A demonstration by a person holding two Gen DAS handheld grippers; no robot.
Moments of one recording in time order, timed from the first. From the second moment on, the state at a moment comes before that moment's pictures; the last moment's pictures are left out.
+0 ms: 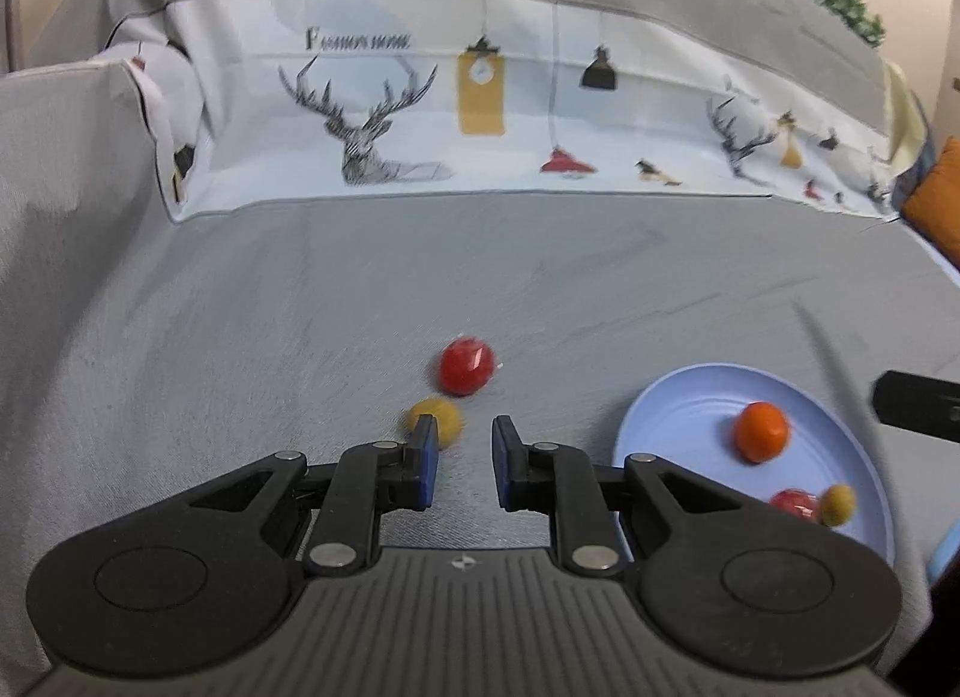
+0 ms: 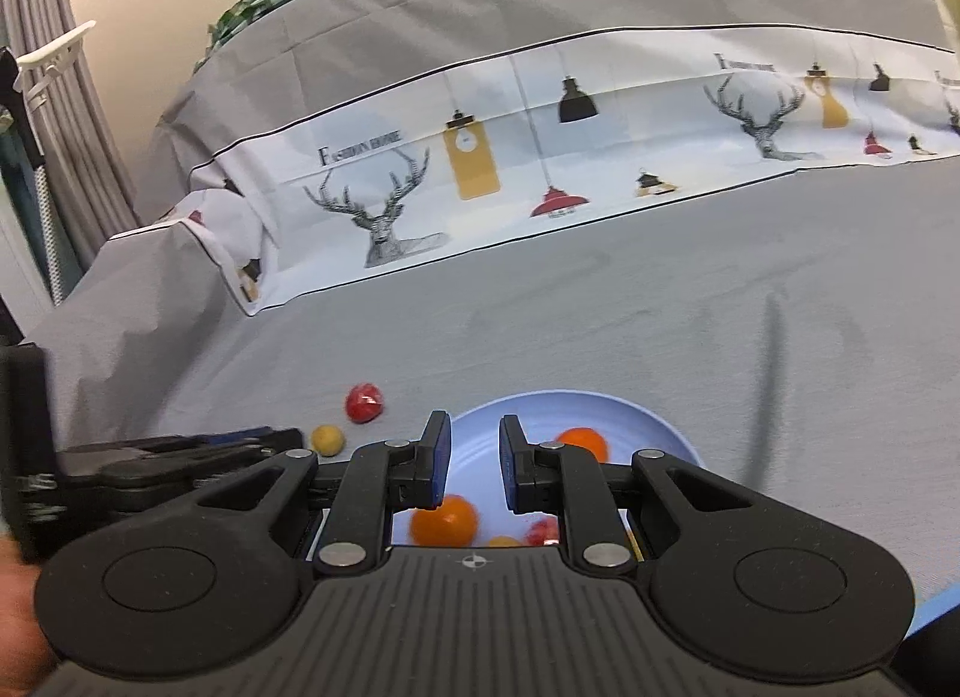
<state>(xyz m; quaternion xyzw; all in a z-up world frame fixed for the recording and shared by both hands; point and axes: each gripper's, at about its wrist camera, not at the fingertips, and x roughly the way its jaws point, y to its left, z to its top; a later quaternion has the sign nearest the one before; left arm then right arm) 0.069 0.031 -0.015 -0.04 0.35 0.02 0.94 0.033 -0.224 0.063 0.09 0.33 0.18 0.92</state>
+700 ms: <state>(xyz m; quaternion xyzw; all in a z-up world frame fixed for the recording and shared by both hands) 0.101 0.046 -0.044 -0.07 0.38 0.06 0.92 0.067 -0.195 0.051 0.10 0.37 0.20 0.90</state>
